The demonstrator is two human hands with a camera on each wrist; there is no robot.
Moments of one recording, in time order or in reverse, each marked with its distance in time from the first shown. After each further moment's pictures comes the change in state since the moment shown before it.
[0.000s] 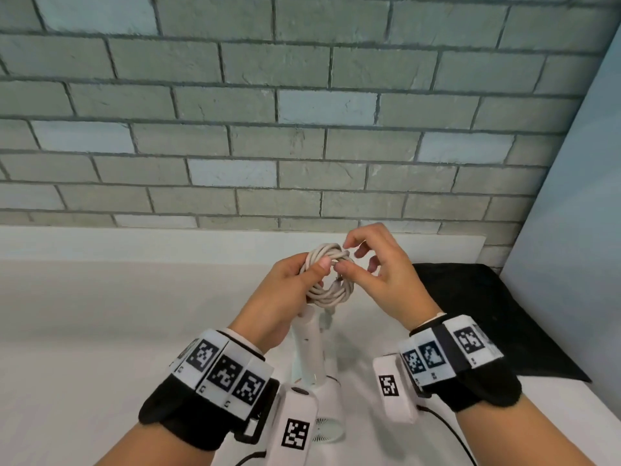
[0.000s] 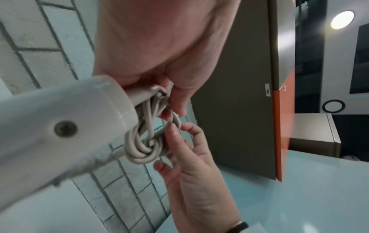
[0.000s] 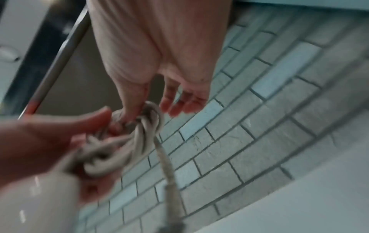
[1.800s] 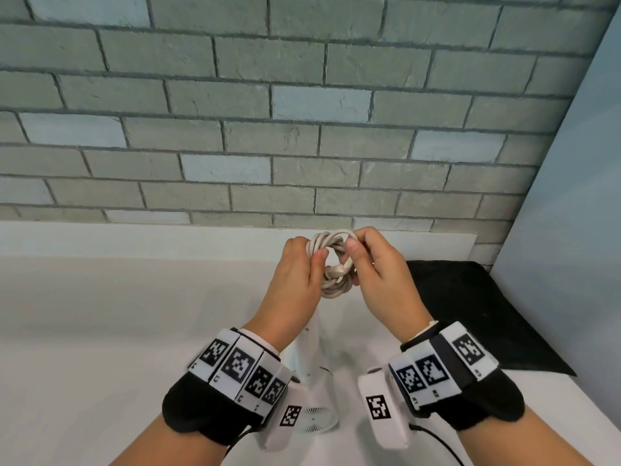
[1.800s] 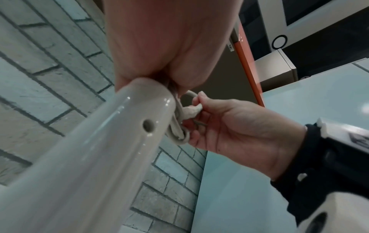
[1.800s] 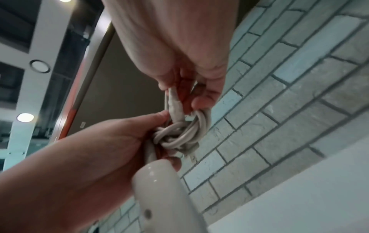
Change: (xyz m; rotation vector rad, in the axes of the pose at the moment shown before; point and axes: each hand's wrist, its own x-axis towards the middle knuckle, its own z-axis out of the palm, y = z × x) left_hand 0.008 -0.015 0.015 0.584 0.189 0.429; right_hand -0.012 -0.018 0.008 0.056 0.138 0.135
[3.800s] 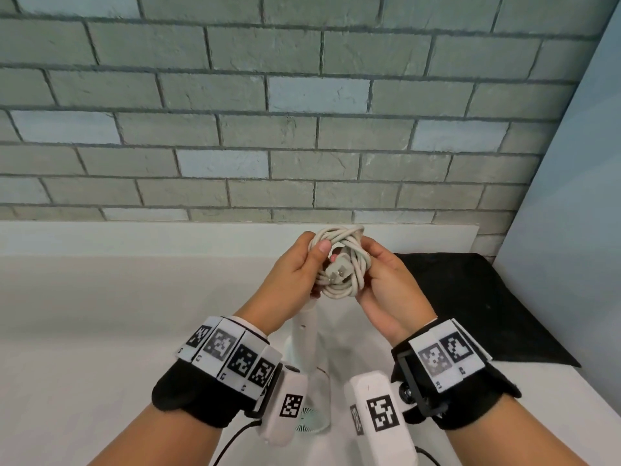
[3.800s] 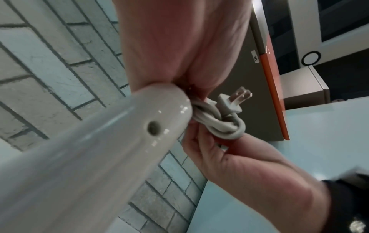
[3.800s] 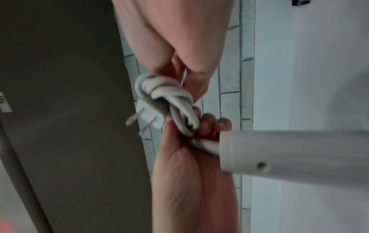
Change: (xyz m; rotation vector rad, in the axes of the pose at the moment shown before) left_hand 0.003 0.009 -0.009 -0.376 -0.227 -0.132; right_hand -0.001 0.003 0.003 0.995 -0.005 0.534
